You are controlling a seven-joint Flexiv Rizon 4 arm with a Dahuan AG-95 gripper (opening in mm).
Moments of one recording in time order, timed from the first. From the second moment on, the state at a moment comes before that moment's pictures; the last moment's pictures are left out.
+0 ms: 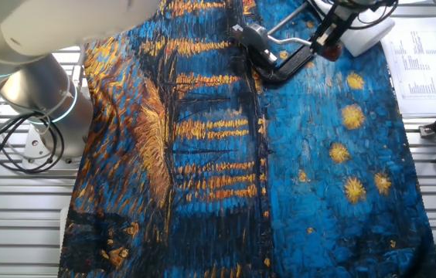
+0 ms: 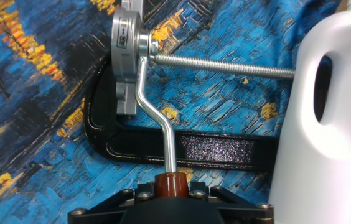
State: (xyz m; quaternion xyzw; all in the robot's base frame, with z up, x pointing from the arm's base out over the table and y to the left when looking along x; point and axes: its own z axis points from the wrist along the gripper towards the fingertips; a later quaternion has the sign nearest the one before) arm 0.601 0.171 0.111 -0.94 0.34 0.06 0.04
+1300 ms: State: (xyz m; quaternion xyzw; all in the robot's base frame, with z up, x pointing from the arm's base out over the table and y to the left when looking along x) arm 0.588 0.181 0.140 -0.93 0.36 0.08 0.03
